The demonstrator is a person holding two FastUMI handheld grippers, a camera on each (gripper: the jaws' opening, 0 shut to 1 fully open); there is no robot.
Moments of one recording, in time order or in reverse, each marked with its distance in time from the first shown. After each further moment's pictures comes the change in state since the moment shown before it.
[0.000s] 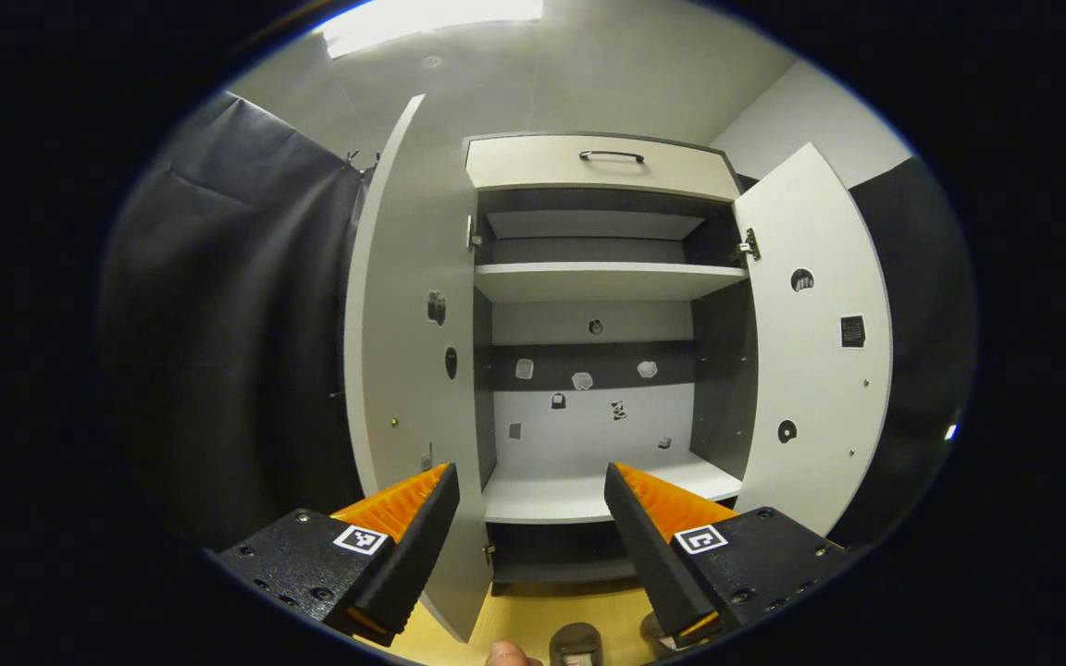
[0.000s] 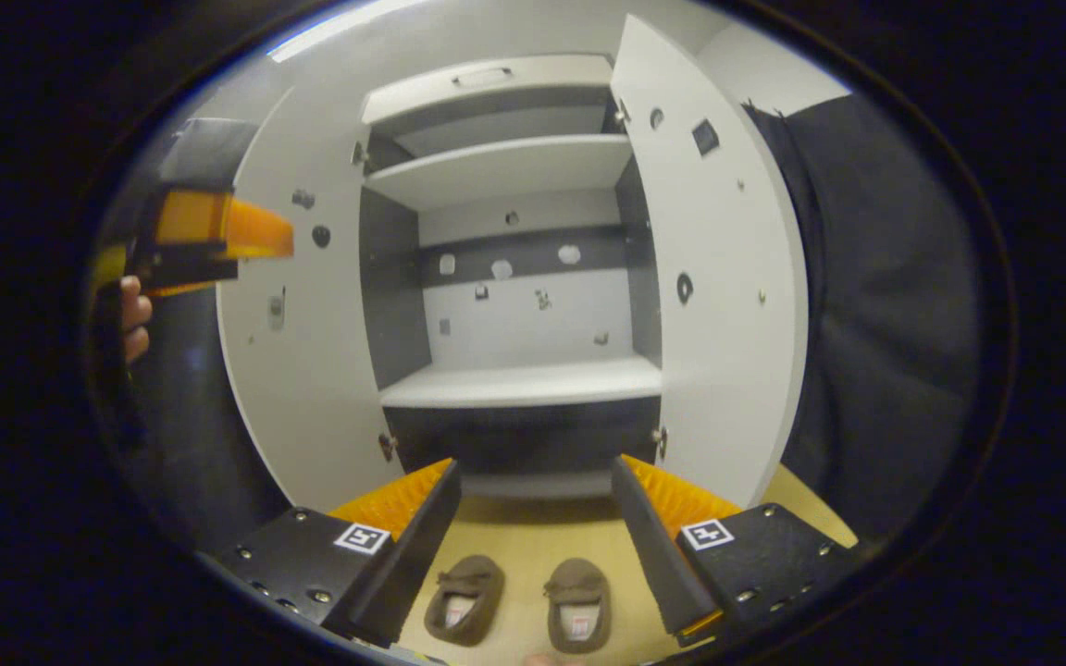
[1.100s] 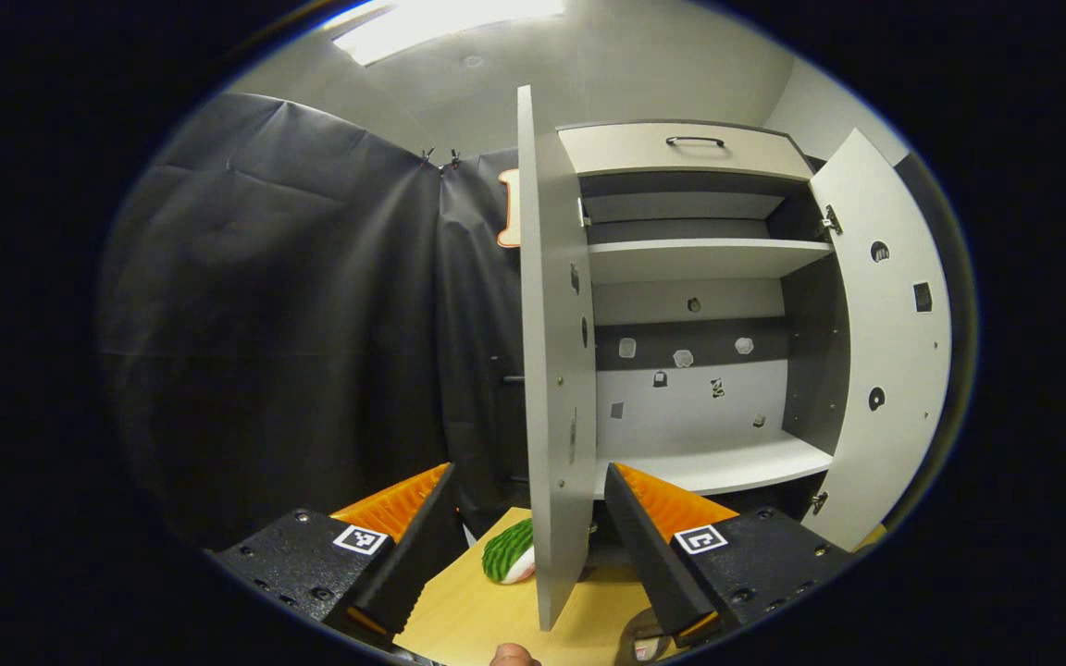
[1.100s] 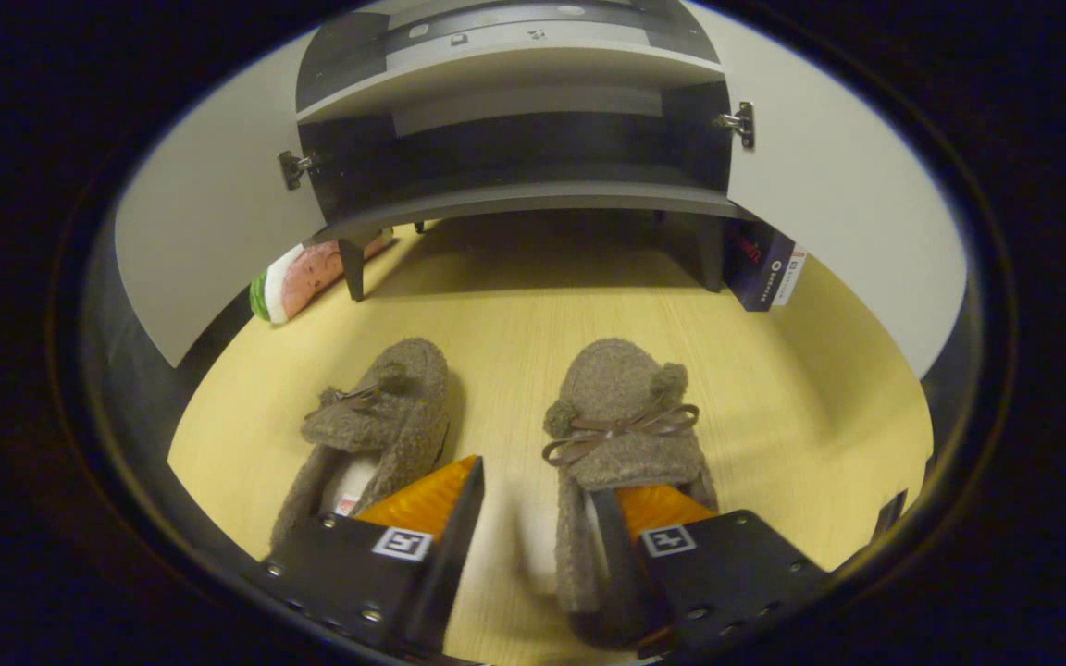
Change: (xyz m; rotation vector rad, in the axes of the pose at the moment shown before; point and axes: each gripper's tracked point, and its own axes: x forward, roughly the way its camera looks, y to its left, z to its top) left arm -0.039 0.098 -0.033 0.043 0.039 0.262; right arm 0.112 -0.016 -0.280 -0.068 0.541 -0.041
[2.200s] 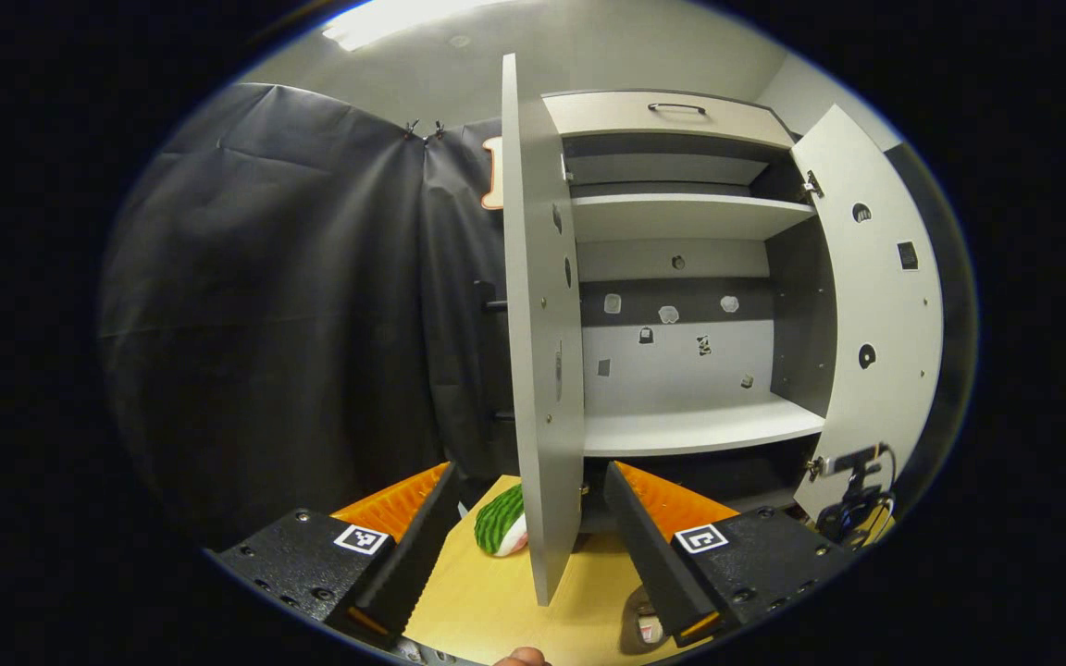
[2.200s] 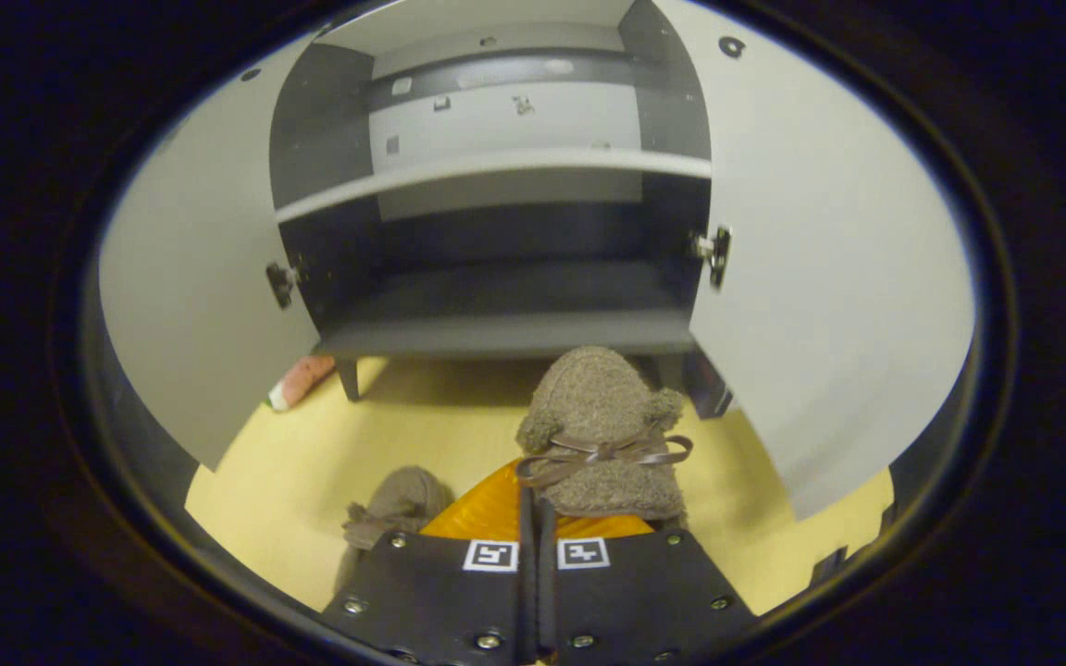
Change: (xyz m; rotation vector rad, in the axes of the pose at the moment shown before) left arm -0.007 -0.015 -0.050 0.003 0.099 -0.061; right arm -0.069 -0.021 0.160 0.016 -0.252 -0.028
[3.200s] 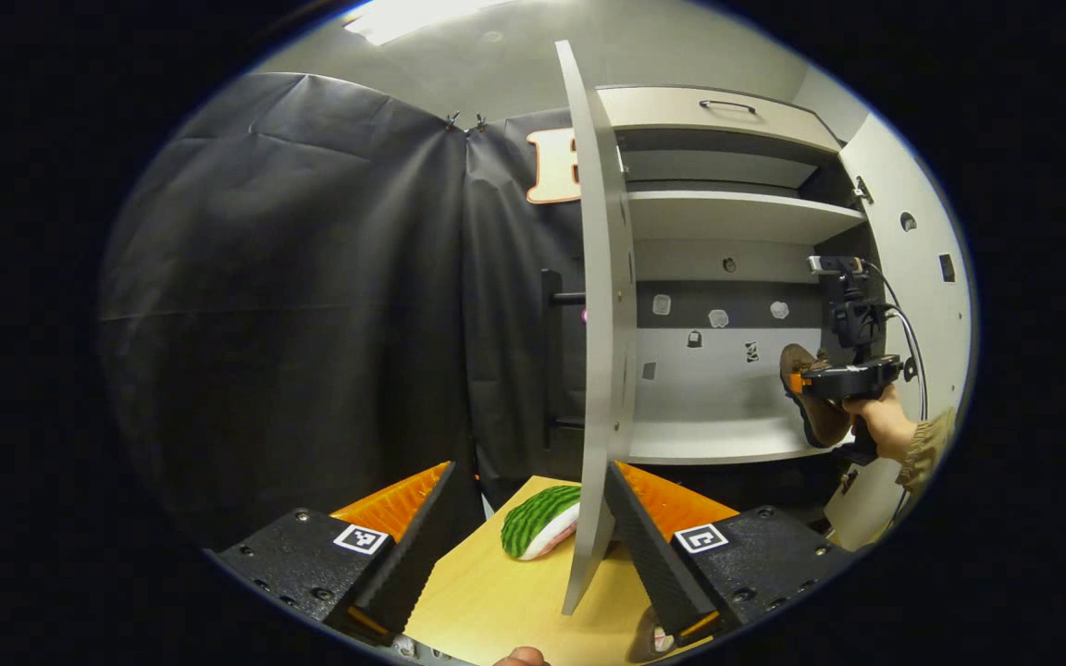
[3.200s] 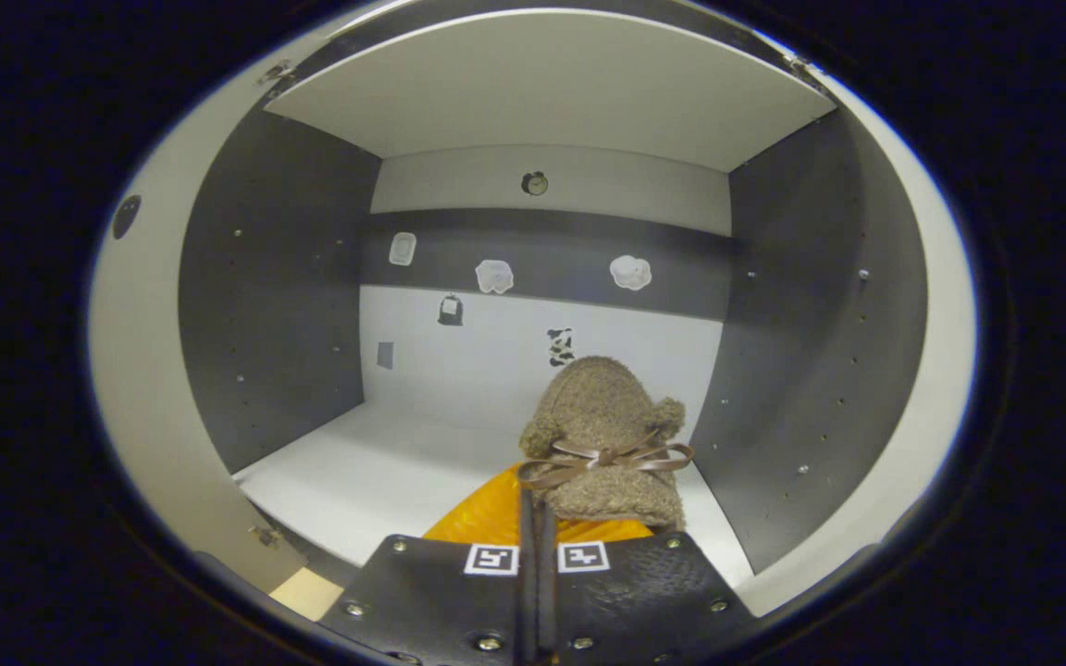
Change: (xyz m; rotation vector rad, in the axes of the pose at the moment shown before) left arm 0.020 0.046 -0.003 -0.042 0.002 0.136; right arm 0.094 0.038 0.338 -0.156 -0.354 0.044
